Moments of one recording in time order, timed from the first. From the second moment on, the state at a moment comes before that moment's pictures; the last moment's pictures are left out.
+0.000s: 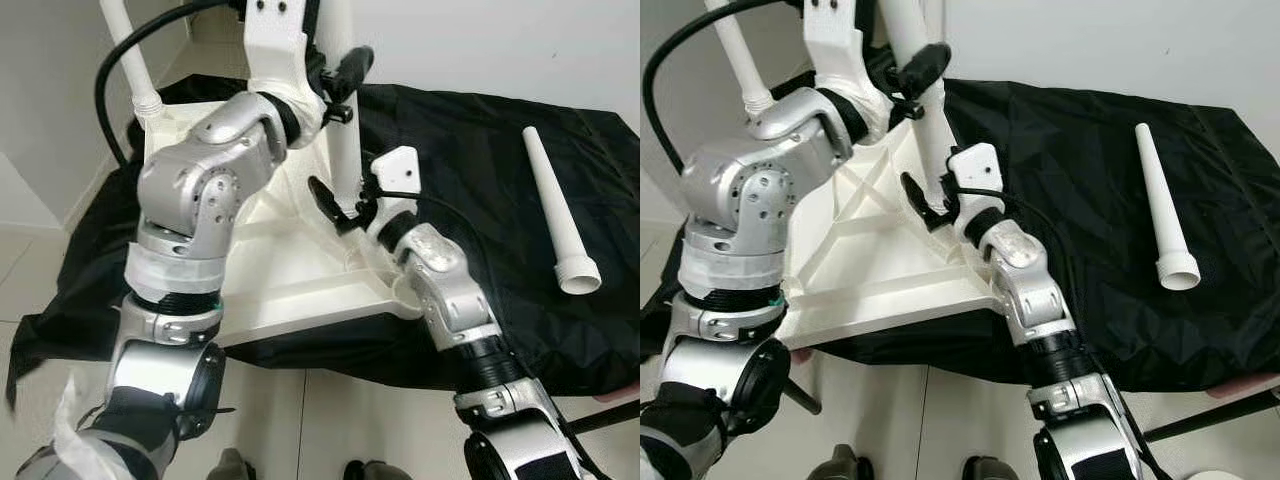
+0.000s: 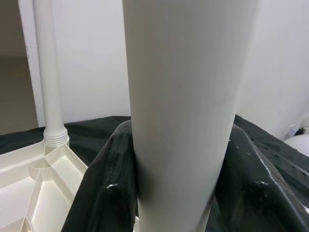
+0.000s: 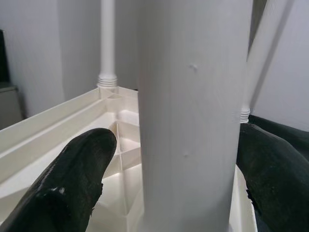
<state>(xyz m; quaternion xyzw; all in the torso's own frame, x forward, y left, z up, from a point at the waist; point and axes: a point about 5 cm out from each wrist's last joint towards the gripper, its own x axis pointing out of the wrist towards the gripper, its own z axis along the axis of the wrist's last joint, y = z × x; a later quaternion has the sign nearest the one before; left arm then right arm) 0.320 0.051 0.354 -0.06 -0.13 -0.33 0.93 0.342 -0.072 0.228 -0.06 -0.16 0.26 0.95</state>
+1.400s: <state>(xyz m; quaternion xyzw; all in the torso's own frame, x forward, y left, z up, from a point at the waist) 0.317 0.035 0.361 -0.06 -0.15 -0.33 0.93 0.362 -0.065 0.236 -0.06 -0.17 0.19 0.96</state>
